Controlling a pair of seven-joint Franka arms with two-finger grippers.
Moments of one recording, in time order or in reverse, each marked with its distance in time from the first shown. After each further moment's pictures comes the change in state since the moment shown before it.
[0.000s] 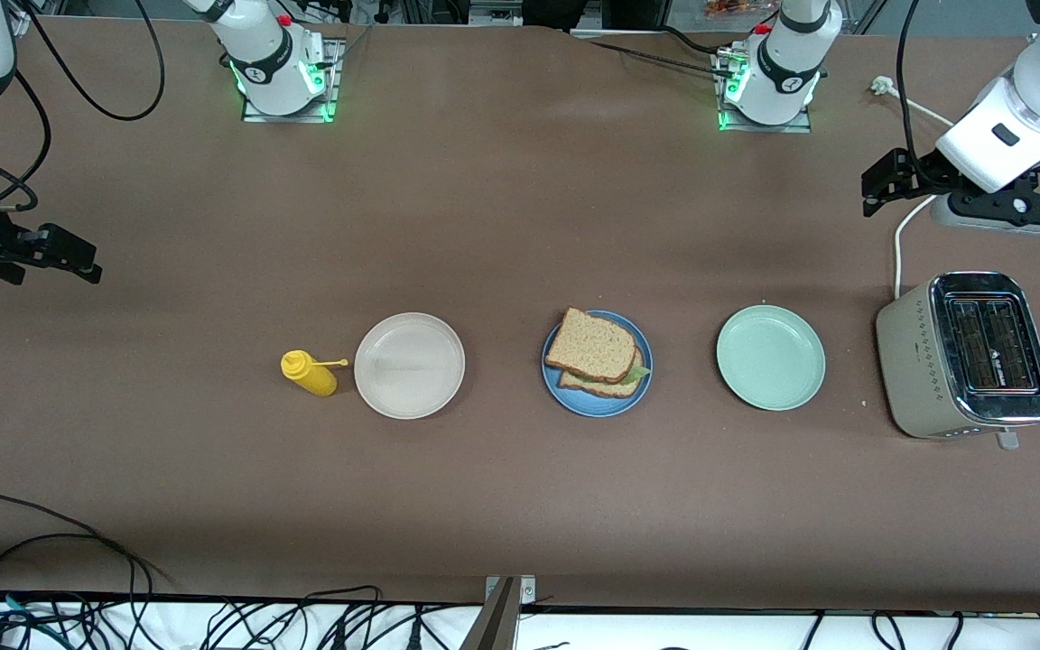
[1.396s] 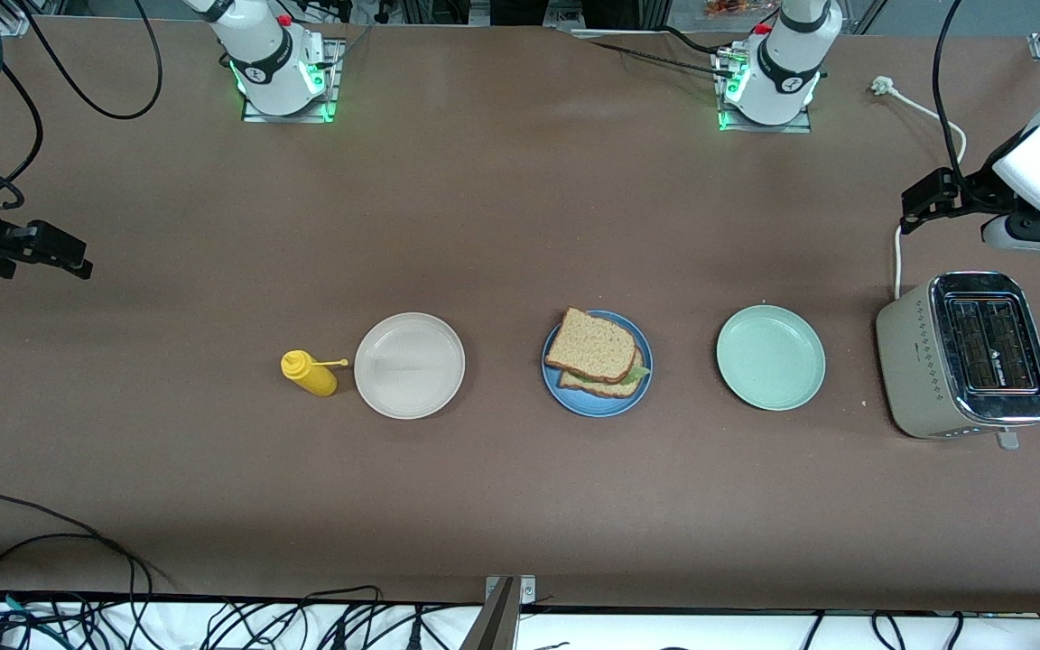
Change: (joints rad) left arm -0.035 0.053 0.105 0.062 0.000 -0.014 0.047; right arm -0.001 -0.002 -0.018 0.003 0.000 -0.022 0.000
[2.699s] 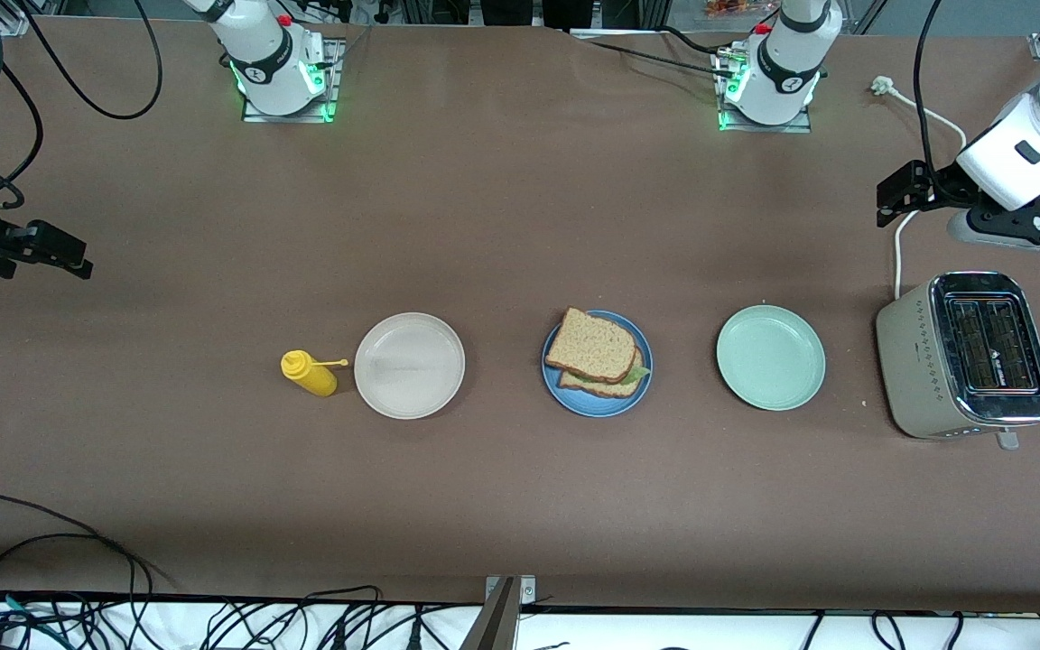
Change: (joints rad) left arm -0.007 0.000 -0.042 0.003 0.000 -0.013 0.001; right arm 0.000 0.000 0.000 0.000 0.000 -0.001 0.000
